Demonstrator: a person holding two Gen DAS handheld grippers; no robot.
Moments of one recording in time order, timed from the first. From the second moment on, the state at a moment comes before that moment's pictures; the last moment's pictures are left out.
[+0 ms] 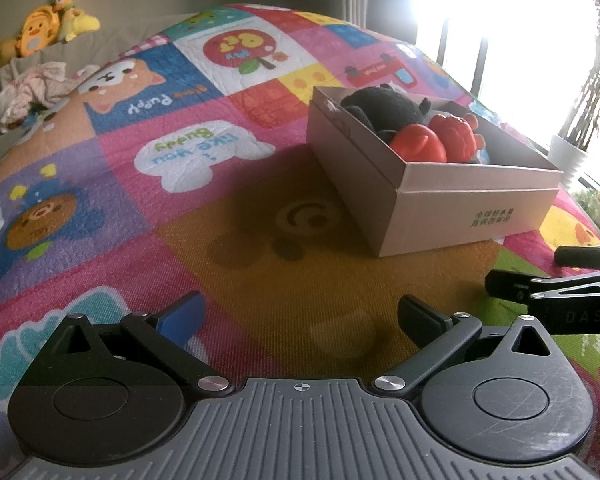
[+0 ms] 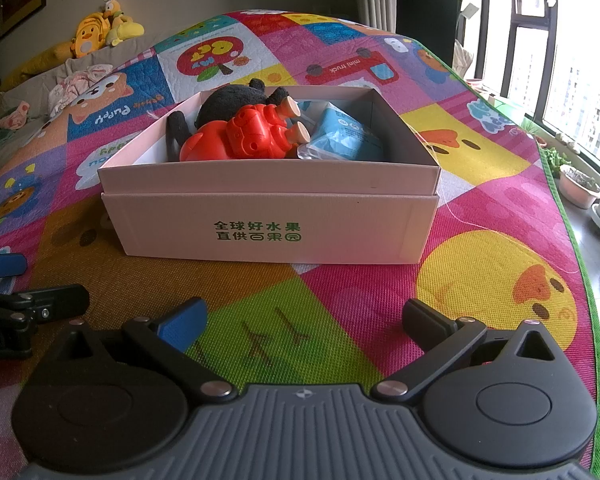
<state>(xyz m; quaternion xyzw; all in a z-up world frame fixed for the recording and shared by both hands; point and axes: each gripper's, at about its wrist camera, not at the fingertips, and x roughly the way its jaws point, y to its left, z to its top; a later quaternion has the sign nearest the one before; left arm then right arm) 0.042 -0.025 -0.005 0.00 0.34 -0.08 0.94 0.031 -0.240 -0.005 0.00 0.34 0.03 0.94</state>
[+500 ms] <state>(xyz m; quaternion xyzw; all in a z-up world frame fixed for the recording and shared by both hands) 0.044 -0.035 -0.007 0.03 0.35 -0.07 0.94 0.031 -0.240 -0.005 -0.01 0.34 0.03 0.94</state>
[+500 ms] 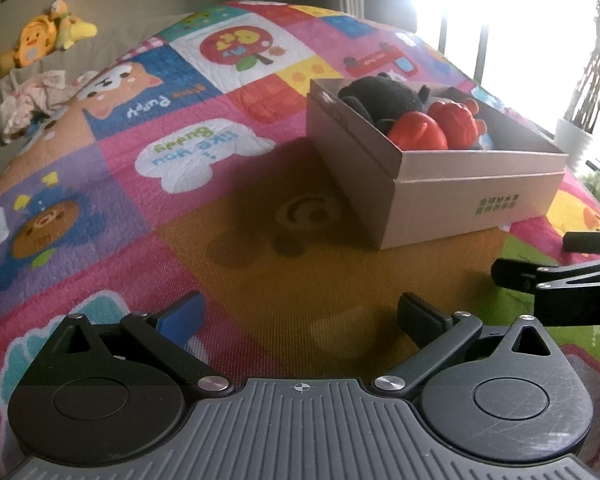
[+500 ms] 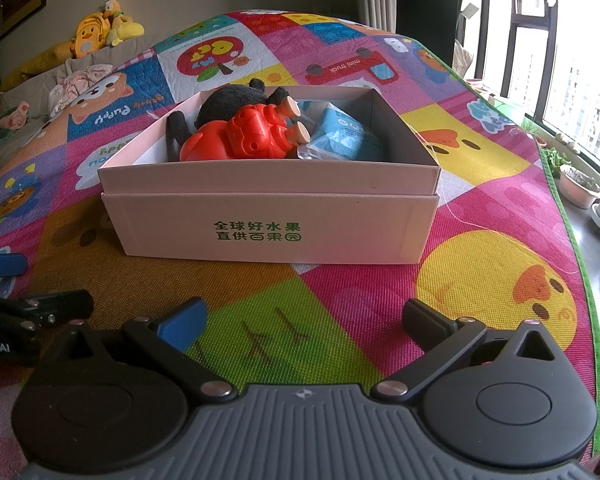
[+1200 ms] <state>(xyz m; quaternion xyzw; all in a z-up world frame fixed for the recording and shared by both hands) 0.046 -0.036 -0.004 0.02 0.36 -0.07 0.93 0.030 -0.240 -0.005 0.00 0.34 0.03 0.94</state>
